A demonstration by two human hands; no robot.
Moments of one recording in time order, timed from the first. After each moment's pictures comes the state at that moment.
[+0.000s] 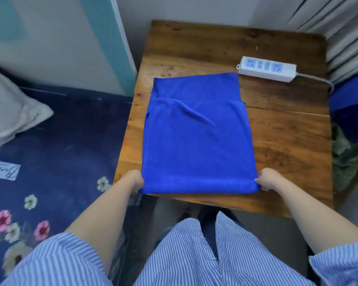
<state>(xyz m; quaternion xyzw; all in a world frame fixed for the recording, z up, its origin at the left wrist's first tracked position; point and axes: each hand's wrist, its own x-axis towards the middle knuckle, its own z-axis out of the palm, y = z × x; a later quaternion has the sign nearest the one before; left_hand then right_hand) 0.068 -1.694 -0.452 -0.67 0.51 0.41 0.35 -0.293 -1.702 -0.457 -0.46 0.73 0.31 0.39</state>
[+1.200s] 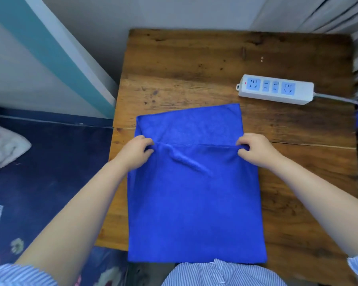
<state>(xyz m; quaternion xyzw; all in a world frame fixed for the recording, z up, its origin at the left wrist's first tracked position) 0.030 -1.897 -0.453 -0.64 0.68 0.34 0.11 -0.280 -1.891 -0.455 -0.68 0.63 0.01 0.37</state>
